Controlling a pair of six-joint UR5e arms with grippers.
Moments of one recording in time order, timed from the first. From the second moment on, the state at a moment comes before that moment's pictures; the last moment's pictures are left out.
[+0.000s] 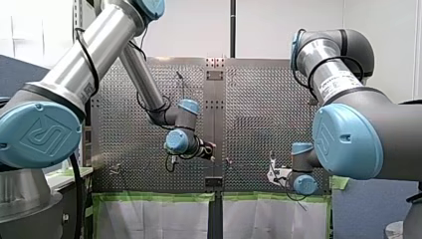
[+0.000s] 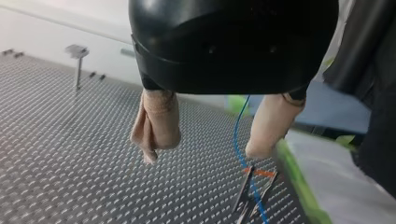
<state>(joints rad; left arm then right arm) -0.58 -2.14 -1.93 -2.48 -1.70 -1.70 1.80 -0.62 1.81 -1.09 1.46 1.66</state>
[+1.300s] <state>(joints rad) -0.49 -1.78 -1.90 -2.56 -2.07 -2.06 1.80 -0.61 1.81 -1.10 1.45 1.68</state>
